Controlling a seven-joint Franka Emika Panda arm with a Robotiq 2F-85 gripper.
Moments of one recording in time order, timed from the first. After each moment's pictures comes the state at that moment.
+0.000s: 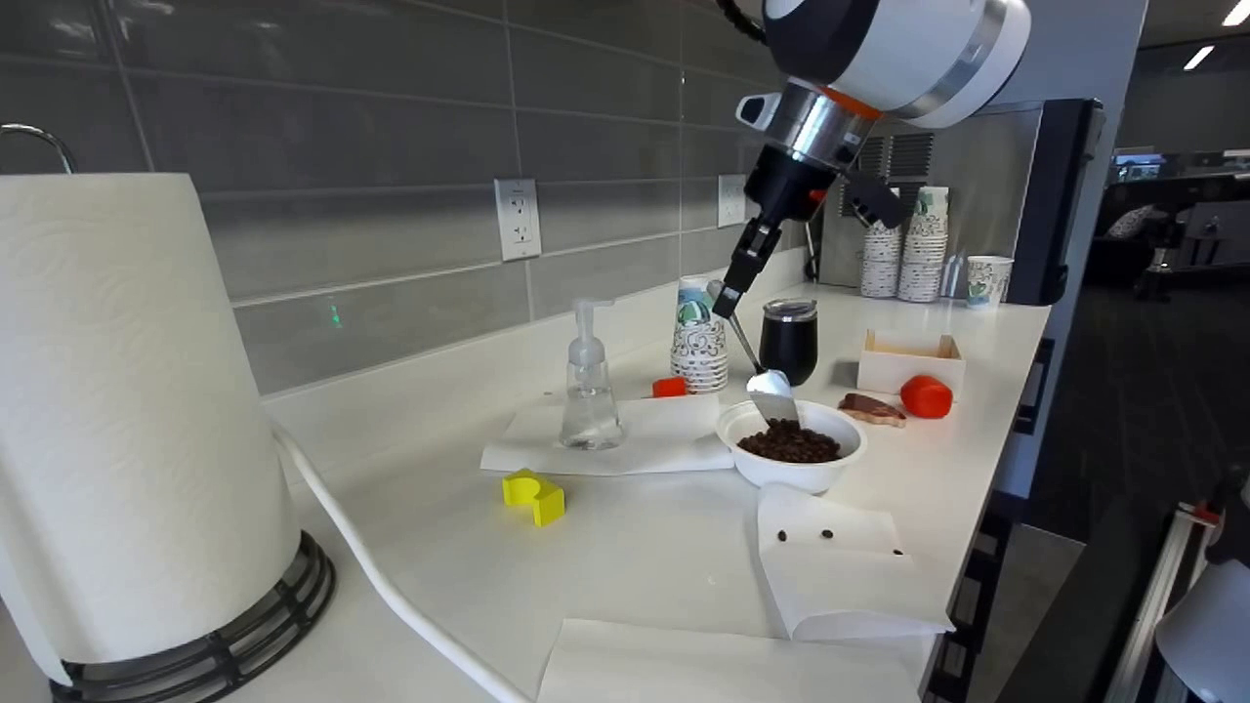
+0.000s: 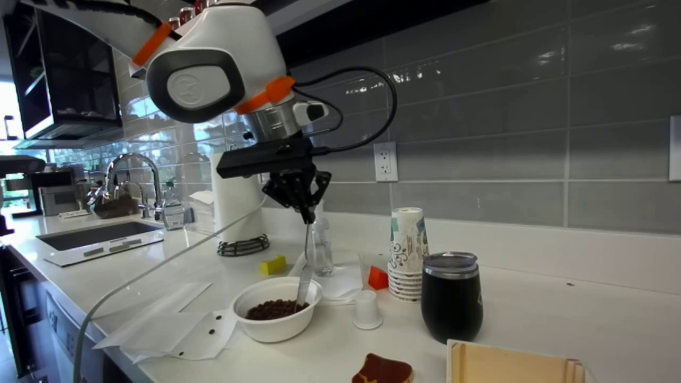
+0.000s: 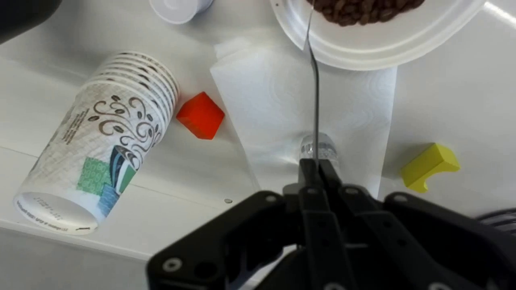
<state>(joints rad) -0.44 -0.59 0.75 -2.74 0.89 2.58 -1.01</state>
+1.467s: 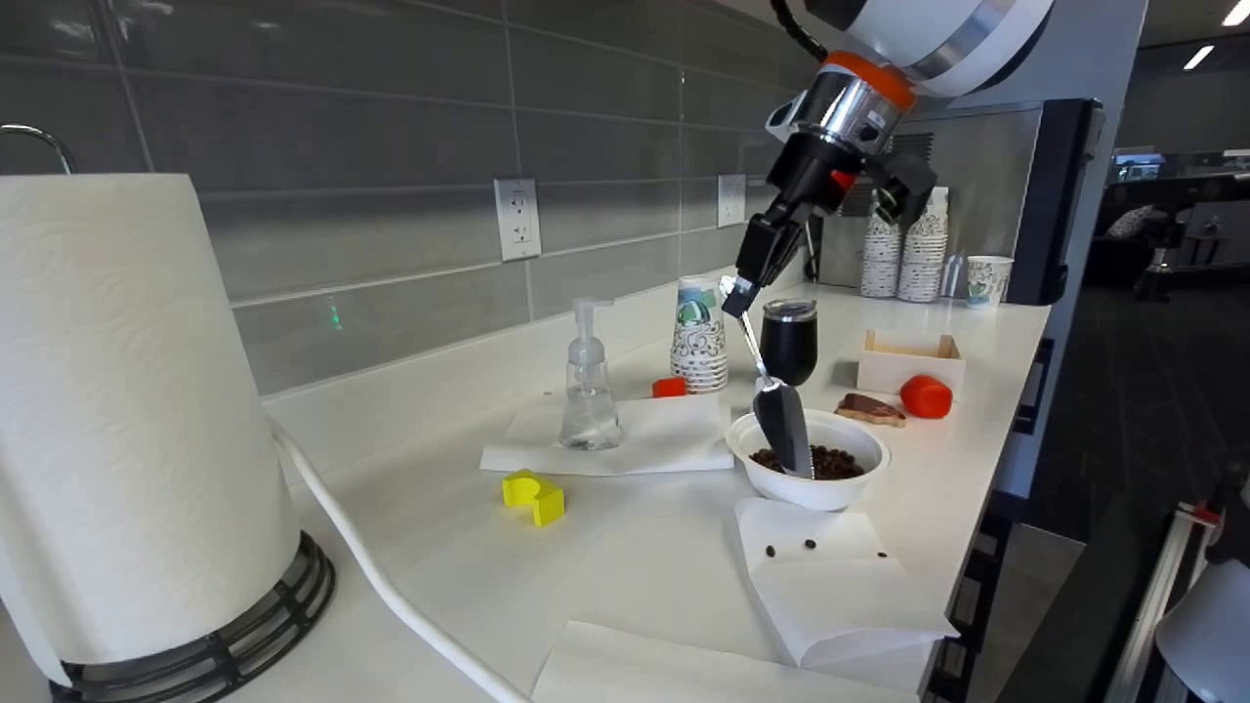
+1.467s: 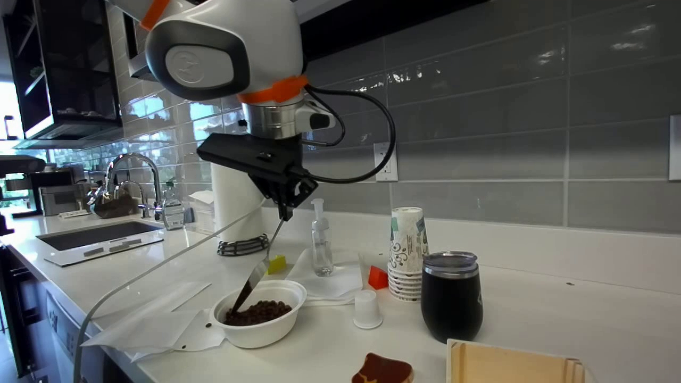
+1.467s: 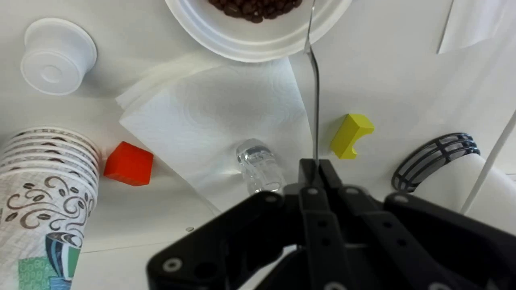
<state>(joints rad) -0.39 -0.62 0.57 -2.74 1.02 2.29 -0.93</state>
